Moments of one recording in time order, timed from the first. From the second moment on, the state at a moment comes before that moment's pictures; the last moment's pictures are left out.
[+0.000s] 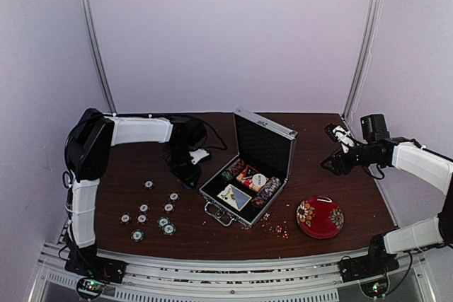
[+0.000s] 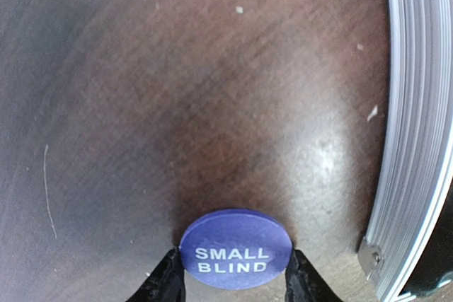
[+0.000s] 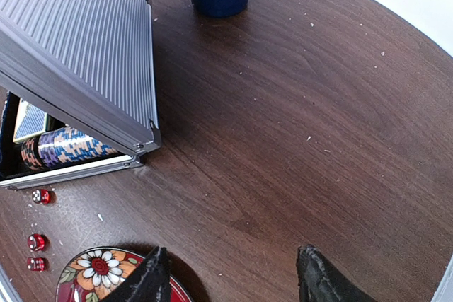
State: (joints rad) left arm -0.66 2.14 1.59 -0.91 0.03 0.09; right arm 0.08 1.21 0.78 -0.39 -0.43 -0.42
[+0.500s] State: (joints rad) left arm -0.73 2.02 1.71 -0.96 0.13 0.06; right arm 0.08 1.21 0.78 -0.39 -0.43 -0.42
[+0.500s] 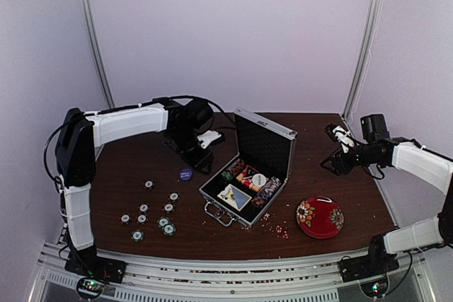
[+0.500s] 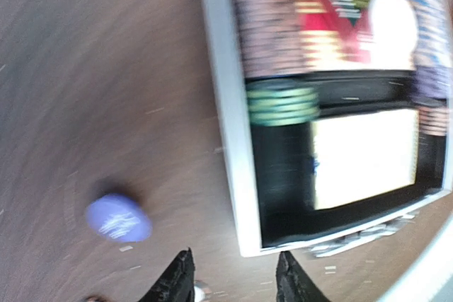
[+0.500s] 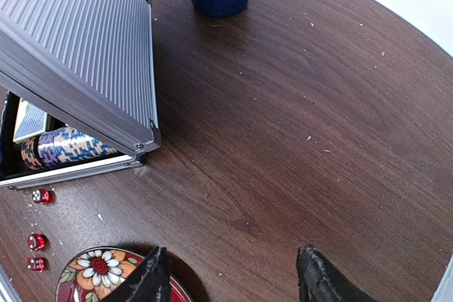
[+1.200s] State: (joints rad) left arm -0.66 2.02 1.69 -0.97 0.03 0.04; right arm 0.08 1.11 0.77 -0.38 -0.37 -0.34
